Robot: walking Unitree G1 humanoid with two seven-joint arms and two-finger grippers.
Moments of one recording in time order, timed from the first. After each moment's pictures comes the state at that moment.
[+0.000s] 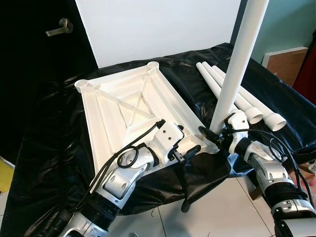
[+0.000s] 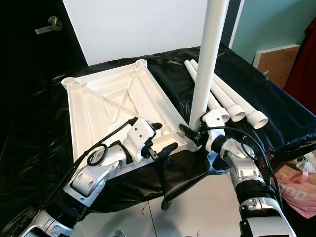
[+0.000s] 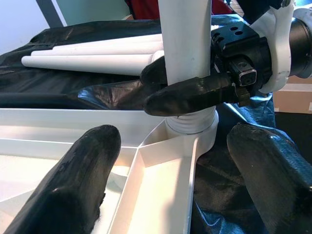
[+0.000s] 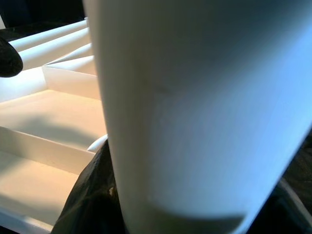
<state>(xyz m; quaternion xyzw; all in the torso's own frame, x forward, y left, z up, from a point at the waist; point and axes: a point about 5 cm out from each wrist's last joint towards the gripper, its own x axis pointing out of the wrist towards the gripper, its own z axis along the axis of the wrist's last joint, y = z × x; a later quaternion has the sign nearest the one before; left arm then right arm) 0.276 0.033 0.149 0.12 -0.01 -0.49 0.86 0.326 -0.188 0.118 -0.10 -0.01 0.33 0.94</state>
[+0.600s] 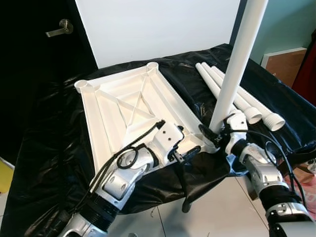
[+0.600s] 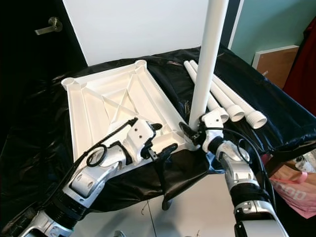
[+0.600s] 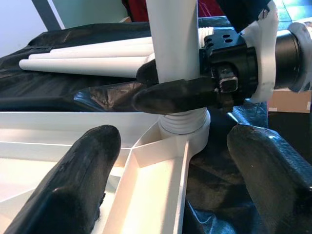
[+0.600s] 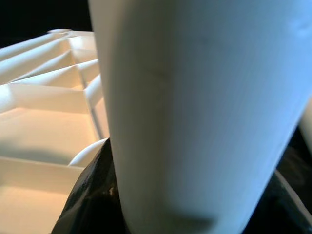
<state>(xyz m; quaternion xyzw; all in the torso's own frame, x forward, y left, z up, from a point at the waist) 0.273 0.032 0.149 0.12 -0.01 -0.49 0.86 0.323 -0.177 0.112 -0.07 -0.03 0.23 0.97</state>
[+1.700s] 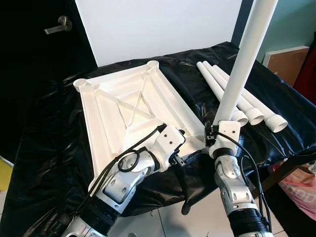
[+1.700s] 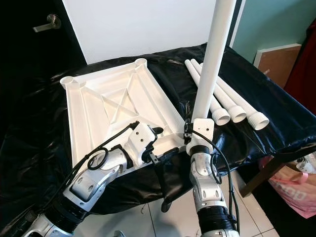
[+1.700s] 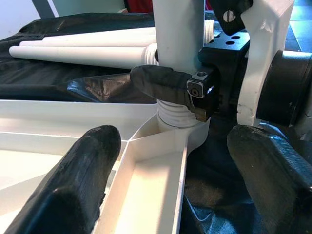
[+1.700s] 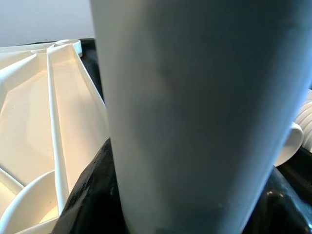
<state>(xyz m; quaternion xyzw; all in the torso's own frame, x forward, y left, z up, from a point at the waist) 0.267 0.029 0.145 0.11 0.00 -0.50 0.86 0.297 -0.137 0.111 0.00 -0.03 -0.06 1.00</state>
